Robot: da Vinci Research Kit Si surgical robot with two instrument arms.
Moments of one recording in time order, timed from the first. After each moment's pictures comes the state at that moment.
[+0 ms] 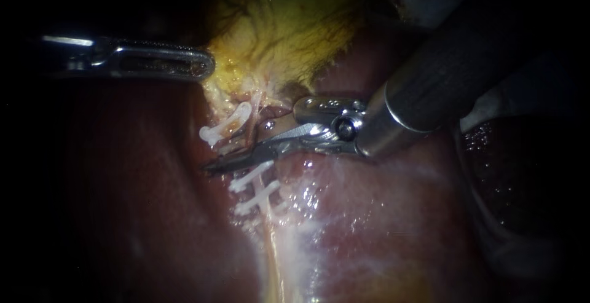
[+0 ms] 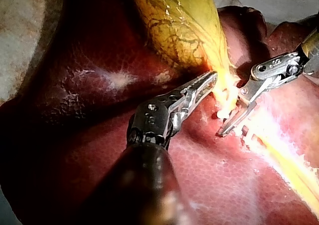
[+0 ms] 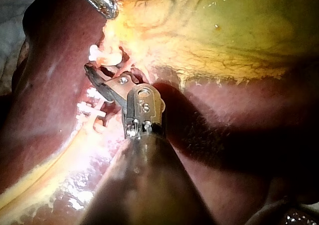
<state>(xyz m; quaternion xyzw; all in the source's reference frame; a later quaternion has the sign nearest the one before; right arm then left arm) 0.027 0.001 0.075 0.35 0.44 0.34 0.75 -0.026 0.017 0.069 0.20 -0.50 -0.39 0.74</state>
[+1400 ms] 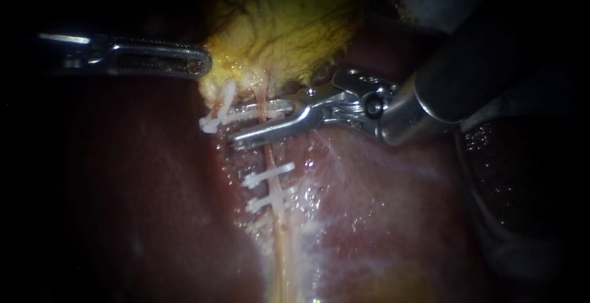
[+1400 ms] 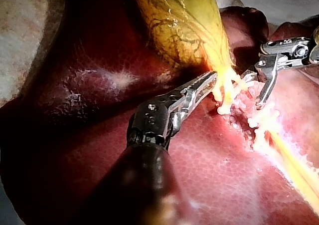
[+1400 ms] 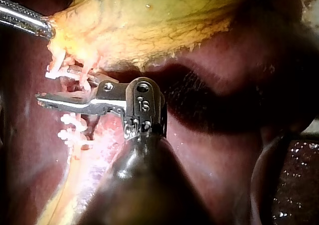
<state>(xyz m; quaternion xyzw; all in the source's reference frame) 0.022 0.004 0.075 0.47 0.59 0.33 0.57 -0.025 0.018 0.069 0.20 -0.50 -0.40 0.74</state>
